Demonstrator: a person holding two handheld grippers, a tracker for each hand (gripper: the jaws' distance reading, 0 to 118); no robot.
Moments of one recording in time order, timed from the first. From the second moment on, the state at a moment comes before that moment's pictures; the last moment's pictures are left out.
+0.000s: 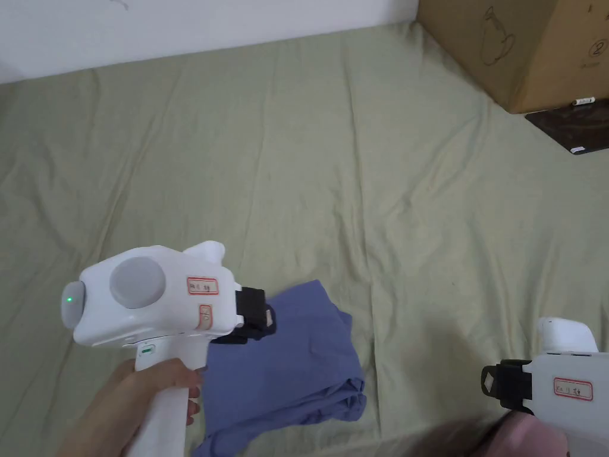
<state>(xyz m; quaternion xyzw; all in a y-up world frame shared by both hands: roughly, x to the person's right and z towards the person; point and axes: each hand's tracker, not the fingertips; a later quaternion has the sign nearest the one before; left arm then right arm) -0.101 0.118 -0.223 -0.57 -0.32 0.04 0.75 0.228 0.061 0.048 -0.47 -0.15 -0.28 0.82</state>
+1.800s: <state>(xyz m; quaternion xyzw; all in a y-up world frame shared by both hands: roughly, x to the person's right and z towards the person) -0.266 0.029 -0.193 -0.59 -0.29 0.29 0.70 0.094 0.044 -0.124 -0.56 0.00 -0.12 0.82</state>
